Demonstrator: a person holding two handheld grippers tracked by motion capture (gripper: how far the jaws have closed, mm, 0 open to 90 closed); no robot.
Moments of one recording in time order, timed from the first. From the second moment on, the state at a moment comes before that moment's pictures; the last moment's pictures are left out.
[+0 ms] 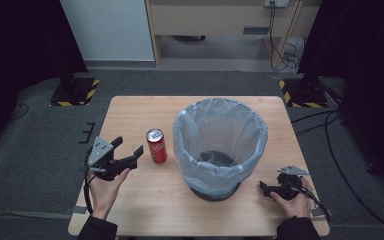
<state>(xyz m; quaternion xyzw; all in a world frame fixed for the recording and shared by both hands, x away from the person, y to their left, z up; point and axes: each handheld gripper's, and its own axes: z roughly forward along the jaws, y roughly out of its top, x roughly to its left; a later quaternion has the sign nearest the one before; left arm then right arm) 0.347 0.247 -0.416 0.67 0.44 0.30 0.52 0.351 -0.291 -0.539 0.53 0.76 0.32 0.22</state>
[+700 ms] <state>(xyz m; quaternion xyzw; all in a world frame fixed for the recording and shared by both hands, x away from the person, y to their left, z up) 0.390 0.216 -0.465 0.71 0.45 0.28 0.47 0.351 -0.291 -0.539 0.53 0.76 0.31 0.22</state>
